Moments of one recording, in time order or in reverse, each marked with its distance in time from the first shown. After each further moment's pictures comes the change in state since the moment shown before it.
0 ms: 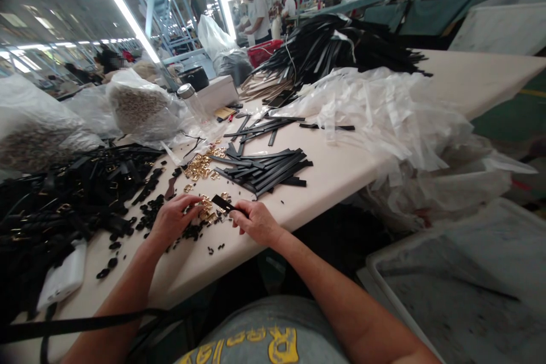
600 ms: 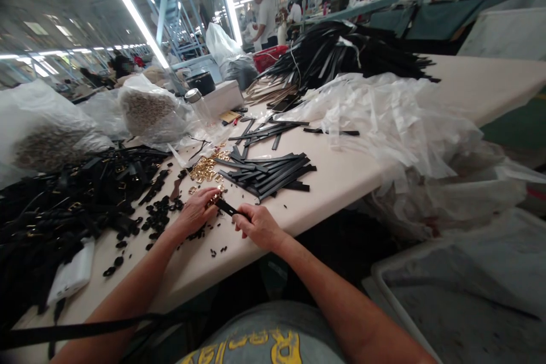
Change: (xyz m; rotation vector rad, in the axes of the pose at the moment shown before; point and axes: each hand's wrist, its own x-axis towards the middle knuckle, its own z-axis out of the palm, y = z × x) left_hand 0.029 0.000 0.028 0.060 -0.107 0.019; right_hand -0.001 0.000 0.000 0.004 -0.003 0.003
